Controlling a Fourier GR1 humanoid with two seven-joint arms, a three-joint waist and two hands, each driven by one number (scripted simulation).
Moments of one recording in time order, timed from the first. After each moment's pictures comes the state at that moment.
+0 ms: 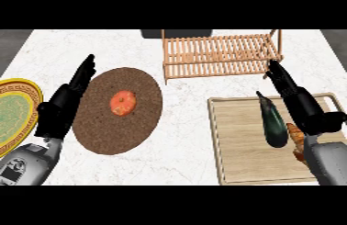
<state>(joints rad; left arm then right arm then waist) -0.28 0.53 -0.35 -1.61 0.17 0.31 0.17 -0.25 -0.38 0.09 -1.34 -0.16 0.13 -0.21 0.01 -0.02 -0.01</state>
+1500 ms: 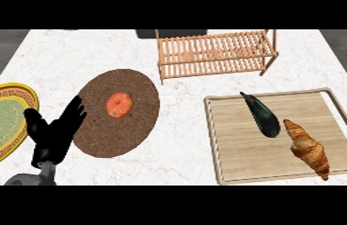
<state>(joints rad) -0.04 0.40 -0.18 -1.40 0.40 0.21 0.19 0.05 -1.06 -0.28 -1.19 -0.25 0.69 -0.34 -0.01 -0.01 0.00</state>
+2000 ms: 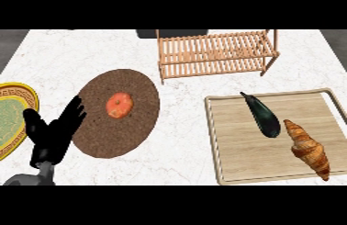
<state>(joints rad) -0.04 0.40 -0.16 -1.40 0.39 0.18 0.19 0.05 -1.01 -0.24 -1.56 -0.27 0.50 0.12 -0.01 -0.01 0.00</state>
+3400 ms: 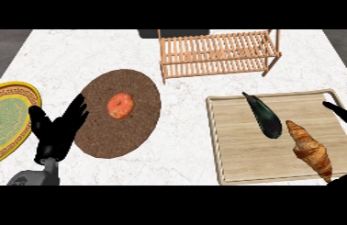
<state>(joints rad) -0.06 0.34 -0.10 -1.37 0.32 0.13 0.21 0.10 -0.76 -0.03 -1.88 0.13 0.38 0.53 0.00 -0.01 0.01</state>
